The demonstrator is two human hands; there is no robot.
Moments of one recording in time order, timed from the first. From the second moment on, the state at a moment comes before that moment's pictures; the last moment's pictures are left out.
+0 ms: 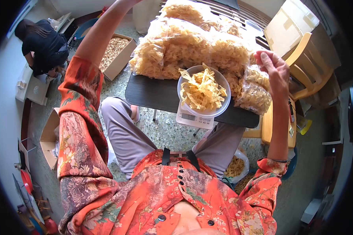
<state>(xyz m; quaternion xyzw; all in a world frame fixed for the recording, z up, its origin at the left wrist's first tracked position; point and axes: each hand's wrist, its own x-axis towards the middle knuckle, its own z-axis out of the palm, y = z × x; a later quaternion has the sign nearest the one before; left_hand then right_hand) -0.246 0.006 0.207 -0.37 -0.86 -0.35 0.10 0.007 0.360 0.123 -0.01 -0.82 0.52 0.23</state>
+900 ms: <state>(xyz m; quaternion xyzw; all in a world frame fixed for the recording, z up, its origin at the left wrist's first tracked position) 0.144 0.005 -0.112 -0.30 -0.75 -0.54 -0.25 0.237 0.283 -0.075 -0.19 -0.70 0.68 0.08</state>
